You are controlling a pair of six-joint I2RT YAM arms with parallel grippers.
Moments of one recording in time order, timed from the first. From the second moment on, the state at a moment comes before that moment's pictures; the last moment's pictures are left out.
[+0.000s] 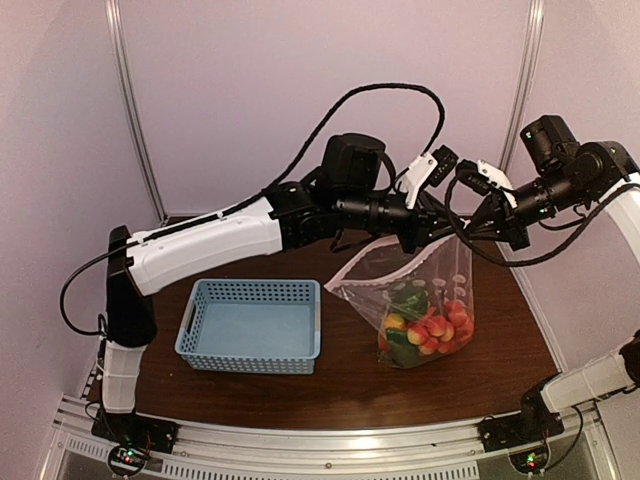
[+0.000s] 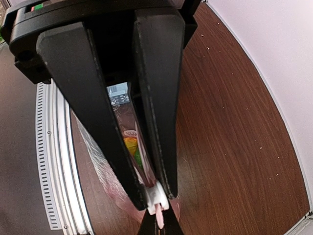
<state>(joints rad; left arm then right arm) -1.13 2.12 2.16 -0.20 0.40 -0.02 0.35 1.27 1.69 -1.36 -0.57 -0.77</state>
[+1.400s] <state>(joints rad) -1.04 1.95 1.85 -0.25 0.39 0.00 0.08 1.40 1.71 -1.36 -0.65 -0.86</state>
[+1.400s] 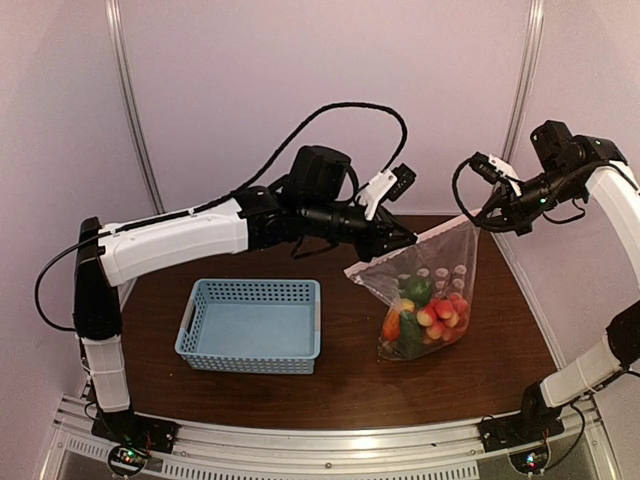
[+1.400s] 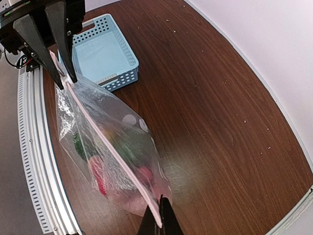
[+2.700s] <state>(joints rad) -1.03 1.64 1.42 -0.19 0.29 -0.02 0.02 1.40 1.66 -1.30 -0.67 -0.81</state>
